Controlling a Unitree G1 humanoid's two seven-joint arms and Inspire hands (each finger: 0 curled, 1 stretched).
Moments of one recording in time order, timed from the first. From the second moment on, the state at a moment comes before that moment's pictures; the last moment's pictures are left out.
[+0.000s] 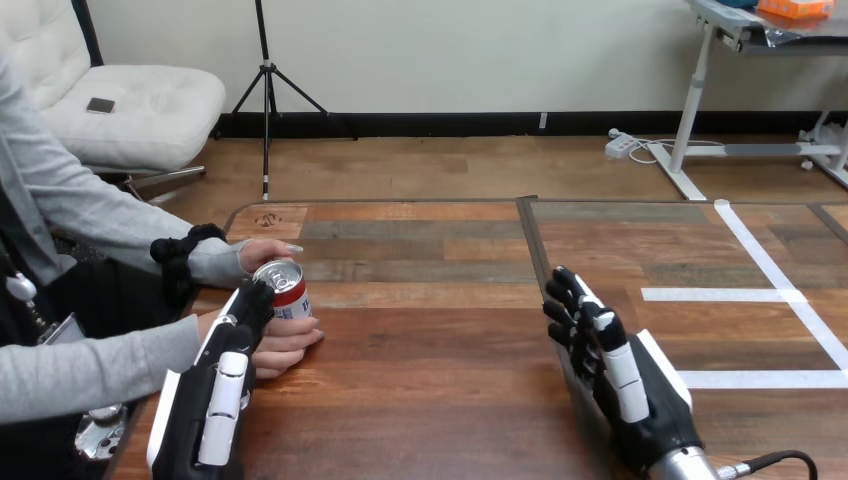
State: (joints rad) left arm 0.07 0.10 0.10 0.67 -0.26 -0.83 -0.32; right arm -0.10 -0.15 -0.06 0.74 0.17 -0.61 0.41
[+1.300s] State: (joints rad) left arm 0.05 0.07 0.12 0.67 -0.30 -0.75 -0.35; right arm -0.10 -0.12 -0.09 0.74 0.19 -0.59 0.38
